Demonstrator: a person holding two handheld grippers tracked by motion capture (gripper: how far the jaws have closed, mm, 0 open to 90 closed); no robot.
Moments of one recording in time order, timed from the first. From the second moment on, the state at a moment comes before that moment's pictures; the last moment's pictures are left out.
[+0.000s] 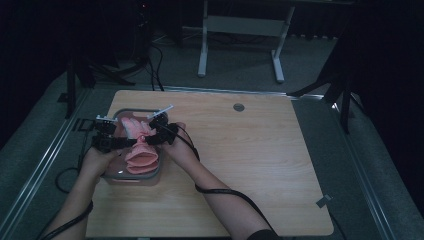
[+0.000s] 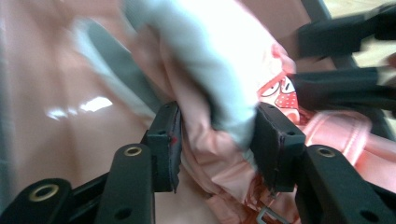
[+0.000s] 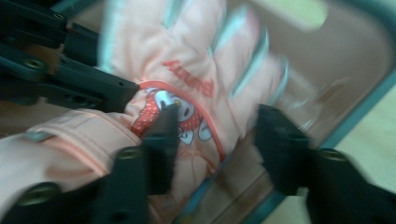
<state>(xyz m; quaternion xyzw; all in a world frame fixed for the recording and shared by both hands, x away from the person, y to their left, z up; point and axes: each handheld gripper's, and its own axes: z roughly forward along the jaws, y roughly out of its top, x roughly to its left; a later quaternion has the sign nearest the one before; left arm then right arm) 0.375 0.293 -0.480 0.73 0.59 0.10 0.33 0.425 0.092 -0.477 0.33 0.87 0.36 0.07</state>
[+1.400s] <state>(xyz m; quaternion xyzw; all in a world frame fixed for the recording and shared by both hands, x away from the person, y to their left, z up) 0.287 0.153 -0.410 0.78 0.35 0.17 0.49 0.402 -0.034 -0.444 0.27 0.85 0.45 0.02</state>
